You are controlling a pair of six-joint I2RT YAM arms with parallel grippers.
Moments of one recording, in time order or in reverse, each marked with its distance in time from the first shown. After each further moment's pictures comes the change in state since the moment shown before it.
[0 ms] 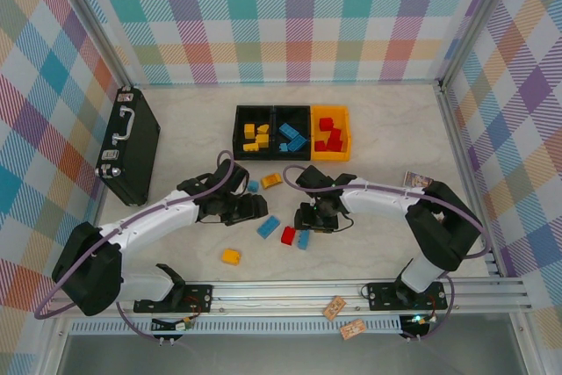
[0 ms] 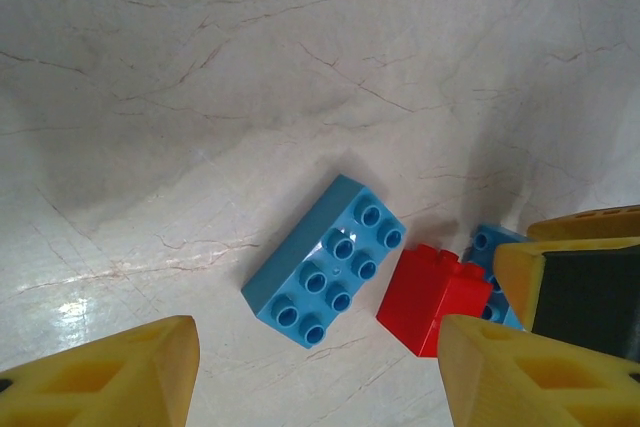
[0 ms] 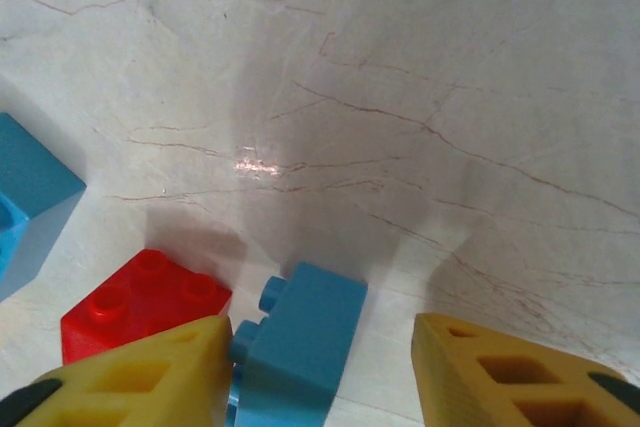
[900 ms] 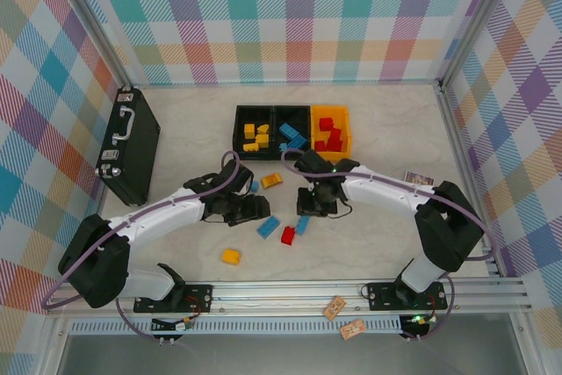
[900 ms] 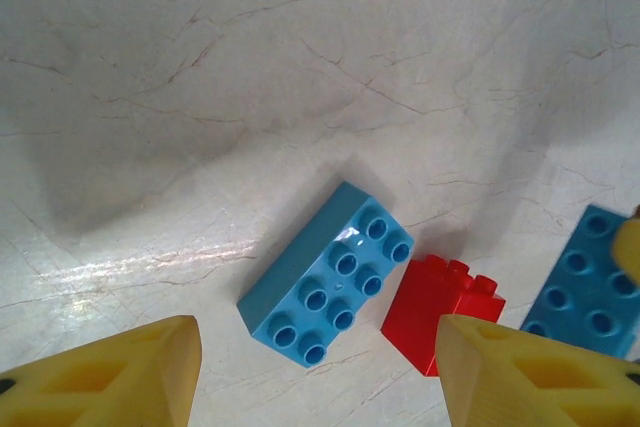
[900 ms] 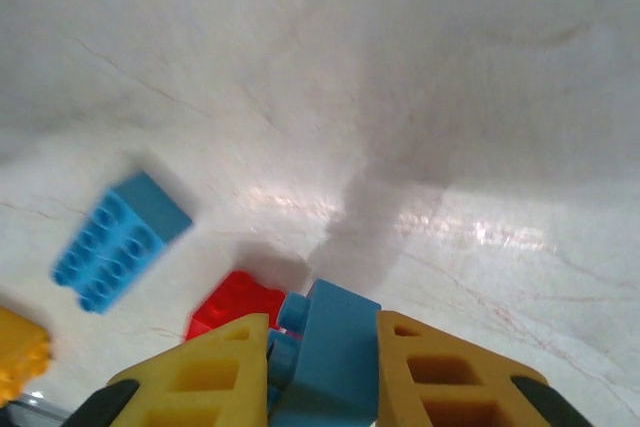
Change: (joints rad) left arm -0.015 0.049 0.010 0.023 -0.004 -0.011; right arm -0.054 -0.017 0.187 -0.137 0.061 -0.074
